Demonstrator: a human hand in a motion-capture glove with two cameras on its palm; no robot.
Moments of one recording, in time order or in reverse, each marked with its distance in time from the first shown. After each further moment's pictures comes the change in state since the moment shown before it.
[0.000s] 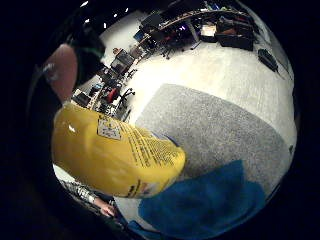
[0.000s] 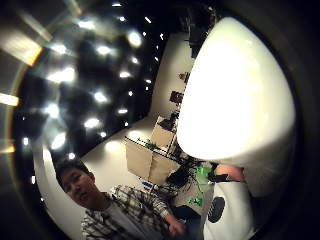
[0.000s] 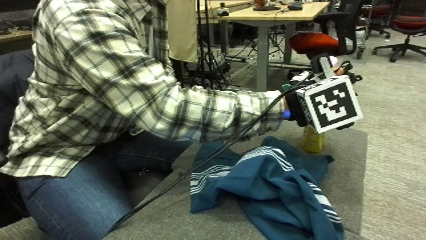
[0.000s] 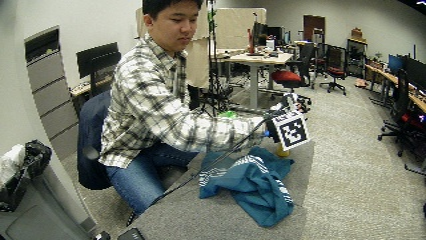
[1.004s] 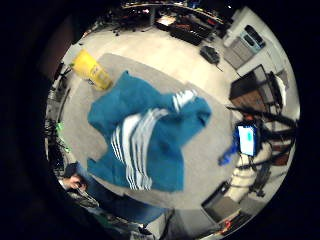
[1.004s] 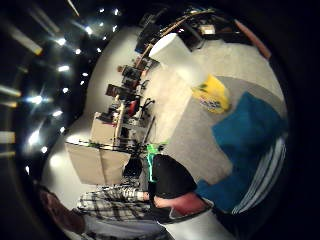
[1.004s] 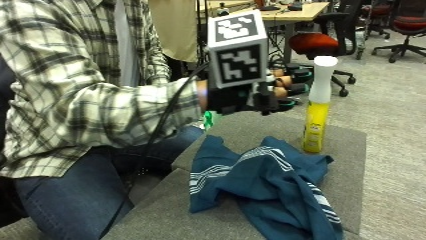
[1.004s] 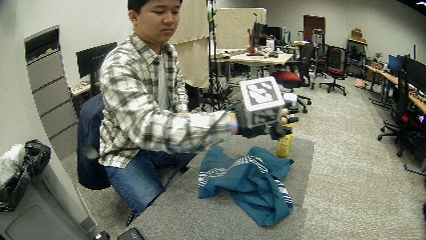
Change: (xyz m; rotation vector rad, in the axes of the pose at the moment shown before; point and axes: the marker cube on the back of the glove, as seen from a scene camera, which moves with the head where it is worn) arm -0.083 0.139 -0.136 -0.168 0.770 0.220
